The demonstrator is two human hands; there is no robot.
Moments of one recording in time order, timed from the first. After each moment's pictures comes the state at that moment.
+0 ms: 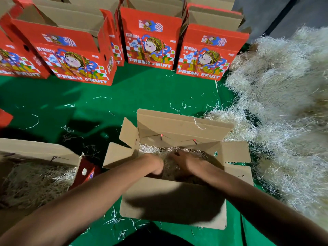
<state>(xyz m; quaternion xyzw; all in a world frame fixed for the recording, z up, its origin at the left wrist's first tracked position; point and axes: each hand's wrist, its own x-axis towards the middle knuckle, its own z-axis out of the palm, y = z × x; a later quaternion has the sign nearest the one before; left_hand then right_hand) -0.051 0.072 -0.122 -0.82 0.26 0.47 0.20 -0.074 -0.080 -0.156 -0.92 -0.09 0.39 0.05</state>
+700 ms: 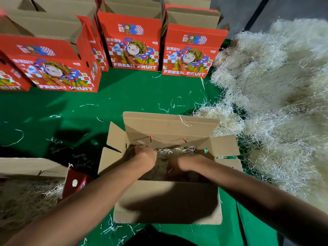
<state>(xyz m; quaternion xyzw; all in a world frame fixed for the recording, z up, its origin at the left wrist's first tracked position) -0.033 0.062 -0.128 -0.88 0.25 0.33 0.22 -0.078 -0.069 -0.130 -0.86 -0.11 0.50 0.08</state>
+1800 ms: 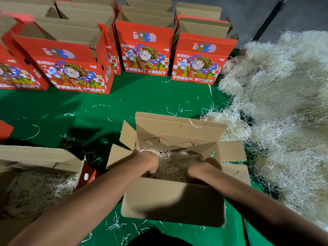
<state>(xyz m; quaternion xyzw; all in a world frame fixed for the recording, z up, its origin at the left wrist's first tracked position) -0.036 0.076 -0.106 -0.81 0.26 0.45 0.25 -0.103 -0.077 -0.116 -0.88 0.04 0.47 -0.05</state>
